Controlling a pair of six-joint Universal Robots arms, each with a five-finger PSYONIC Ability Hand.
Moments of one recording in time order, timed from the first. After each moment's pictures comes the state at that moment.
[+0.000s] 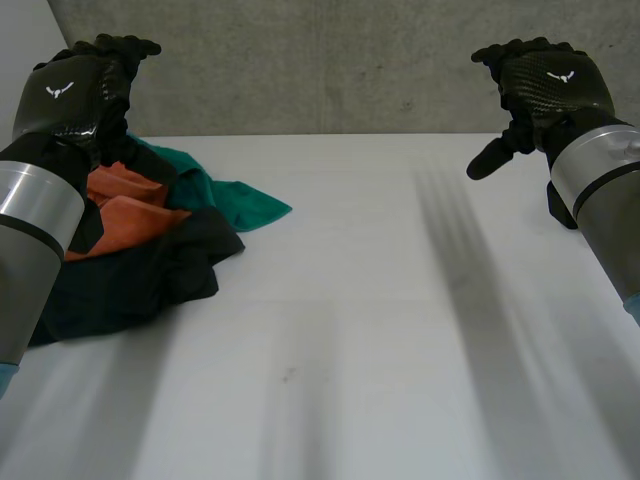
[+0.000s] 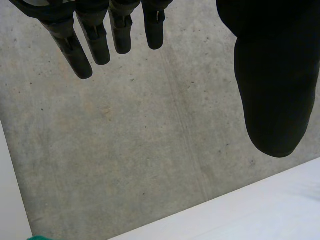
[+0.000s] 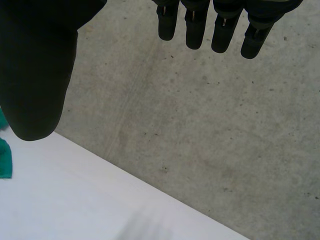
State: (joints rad) left arm 4.36 -1.55 -1.64 3.36 -1.60 3.11; right arm 1.94 -1.38 1.36 -0.05 1.57 3.04; left_hand 0.21 0.21 0.21 0.21 0.05; right_hand 0.22 0.21 0.21 0.21 0.05
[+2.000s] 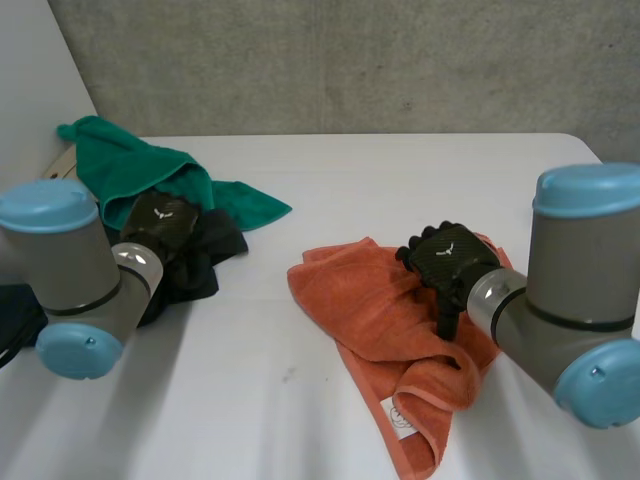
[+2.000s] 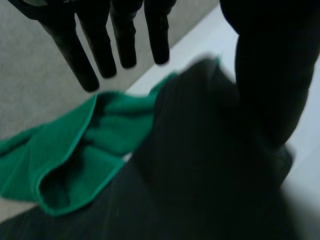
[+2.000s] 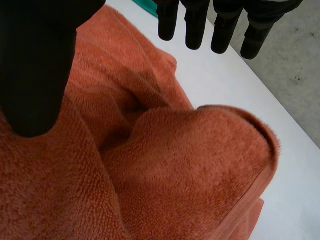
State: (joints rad) left arm 4.40 -2.12 -1.49 3.39 -1.58 3.63; right arm 2.05 -1.13 1.47 0.13 1.50 2.58; left_hand 0.48 0.44 0.44 0.44 0.27; right_hand 0.24 0.23 0.23 0.23 0.06
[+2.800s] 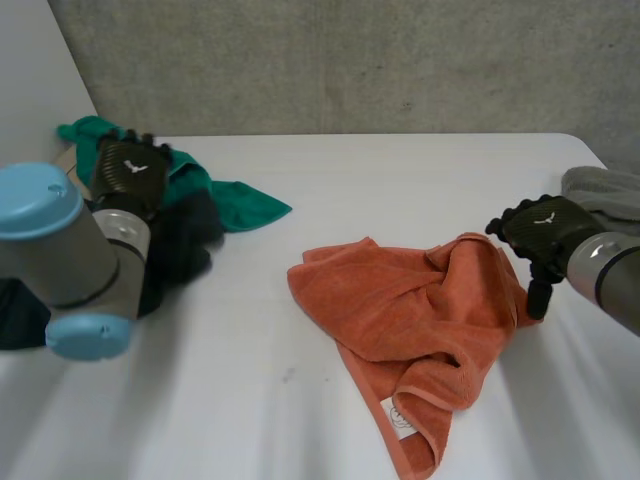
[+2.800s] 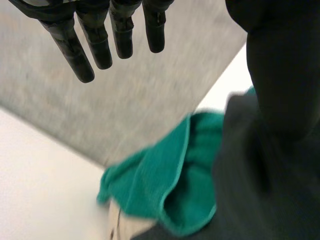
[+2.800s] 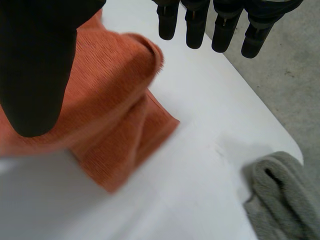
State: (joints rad) left arm 4.35 -2.00 -1.53 3.56 -1.75 3.80; right arm 1.78 -1.28 1.49 0.27 1.47 2.48; left_hand 0.25 0.26 0.25 0.25 0.07; right_hand 0.21 0.20 0.20 0.20 0.04
